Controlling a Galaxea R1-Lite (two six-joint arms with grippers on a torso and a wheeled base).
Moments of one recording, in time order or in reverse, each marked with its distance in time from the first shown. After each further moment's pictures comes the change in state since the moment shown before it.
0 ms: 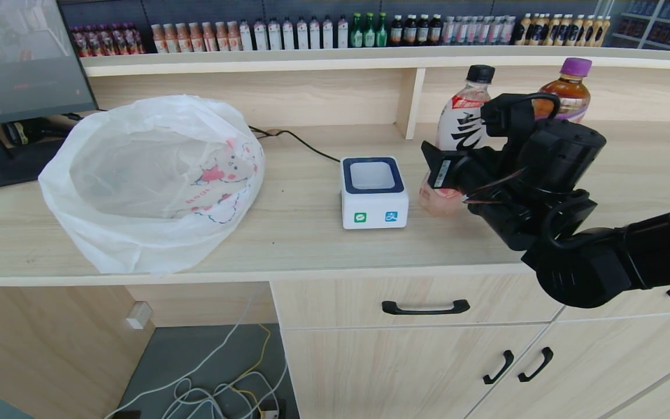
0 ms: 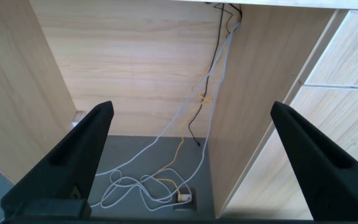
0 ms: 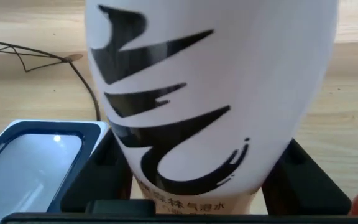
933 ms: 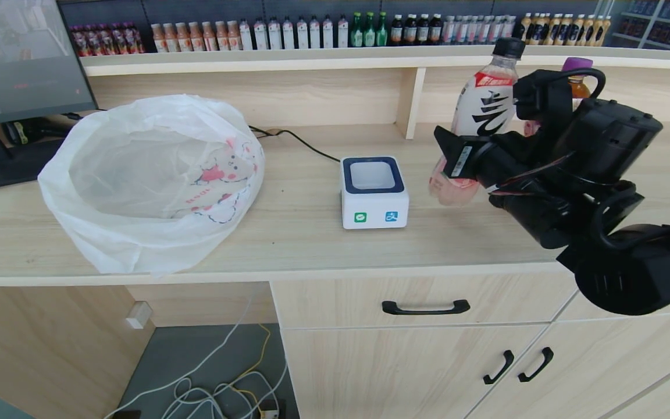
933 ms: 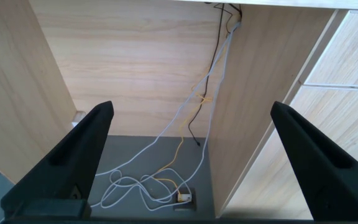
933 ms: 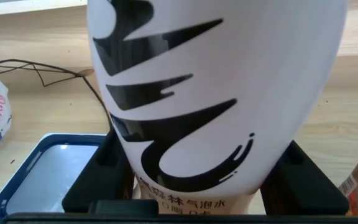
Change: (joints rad) left arm 0.000 0.000 0.000 0.000 0.000 0.000; right arm 0.023 -0.119 0.067 0.009 0.010 0.006
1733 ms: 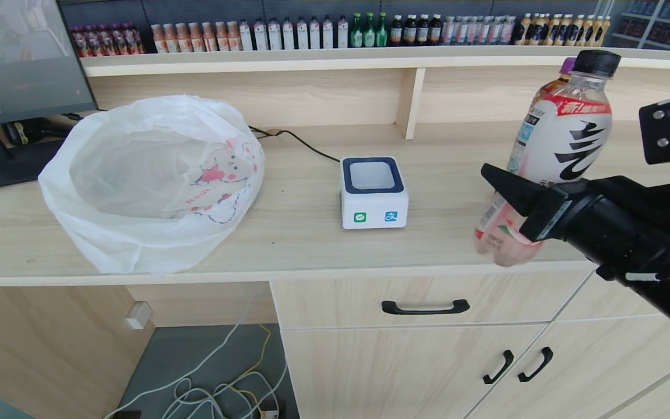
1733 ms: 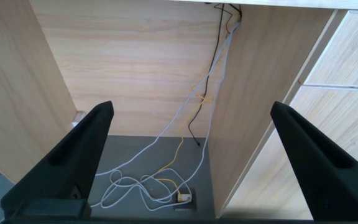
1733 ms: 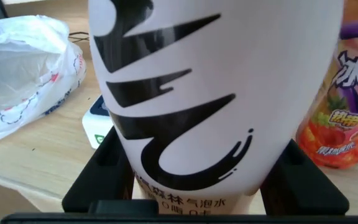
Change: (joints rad) left arm 0.000 0.000 0.000 0.000 0.000 0.000; right arm 0.056 -0.373 0.439 -0.002 0.129 0.049
